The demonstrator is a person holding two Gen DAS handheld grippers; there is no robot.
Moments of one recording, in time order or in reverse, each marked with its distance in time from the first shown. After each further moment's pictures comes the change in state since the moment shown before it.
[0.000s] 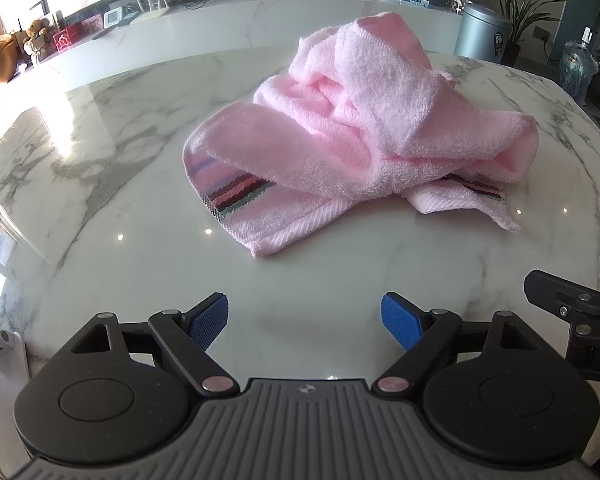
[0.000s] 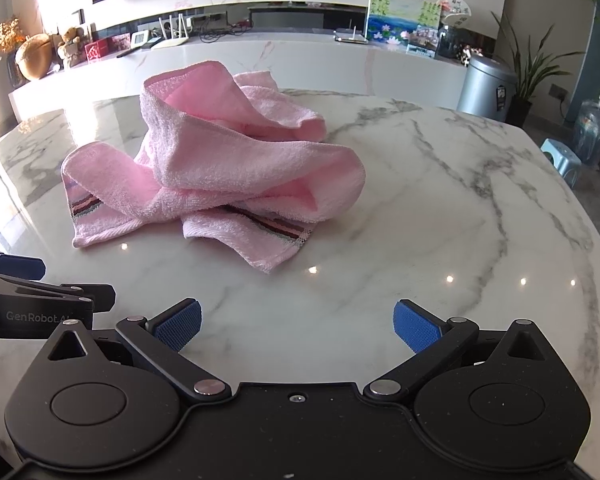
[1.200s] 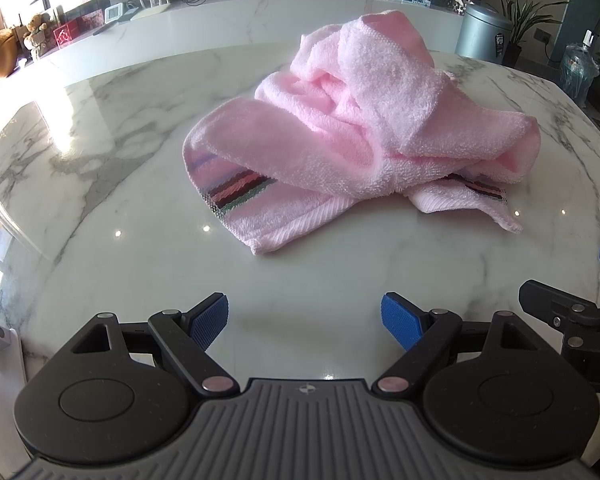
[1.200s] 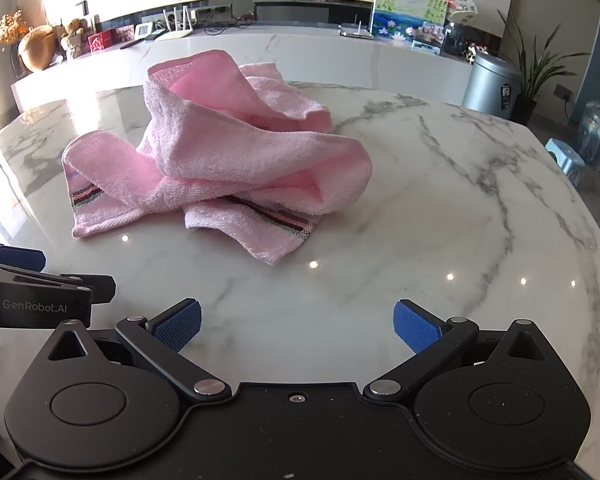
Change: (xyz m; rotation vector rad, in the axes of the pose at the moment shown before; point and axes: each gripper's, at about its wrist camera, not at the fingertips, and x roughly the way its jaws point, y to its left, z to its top) left arm 0.003 0.001 0.000 -0.014 0.004 -0.008; right arm 0.005 0.002 0.000 -0.017 0.018 0.006
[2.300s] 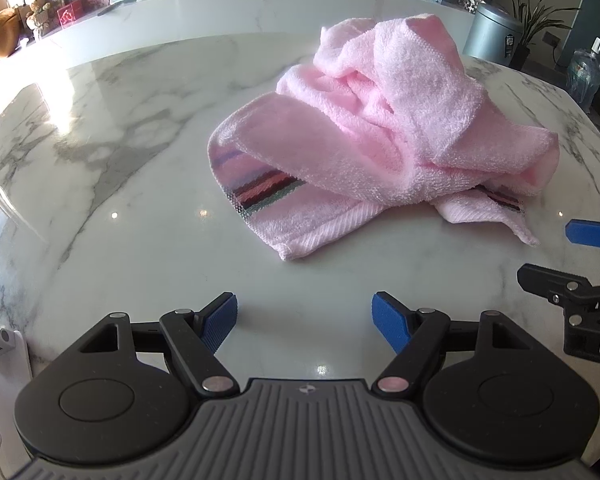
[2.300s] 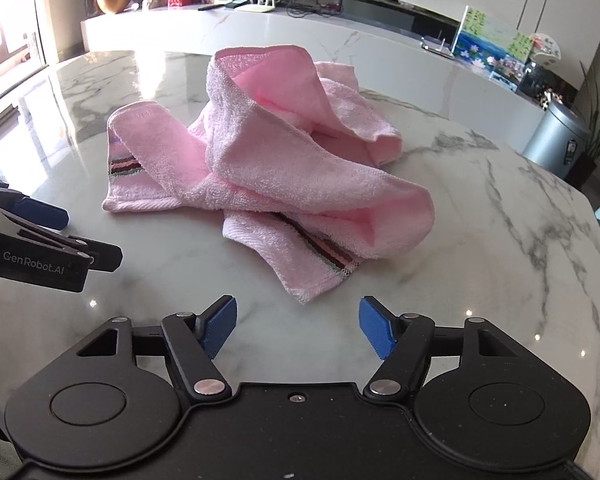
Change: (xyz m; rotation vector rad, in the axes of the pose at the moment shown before) left arm 0.007 0.020 0.011 -0.027 0.047 -0.014; right arm 0.022 0.010 0.033 -0.272 0.038 0.123
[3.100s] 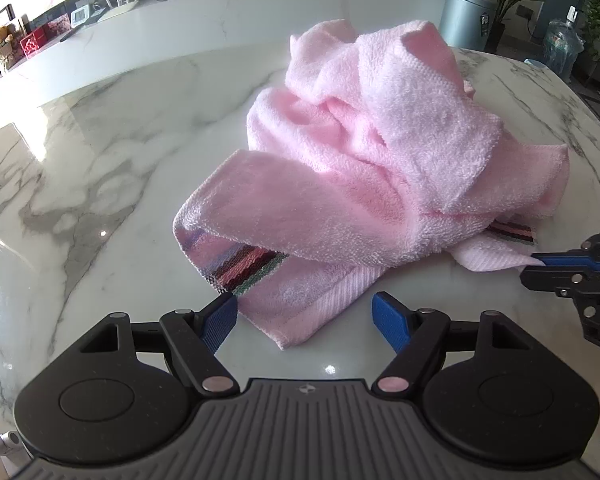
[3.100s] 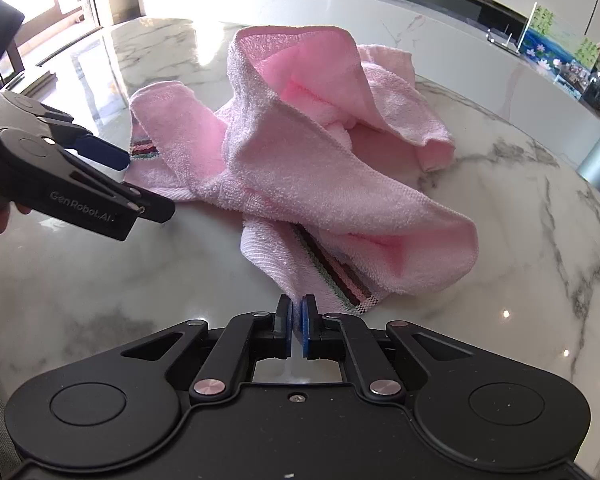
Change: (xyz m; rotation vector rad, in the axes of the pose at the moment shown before) left arm 0.029 -0.001 0.043 0.100 0.019 -0.015; right arm 0.017 -0.018 0.016 -0.105 0.091 0.164
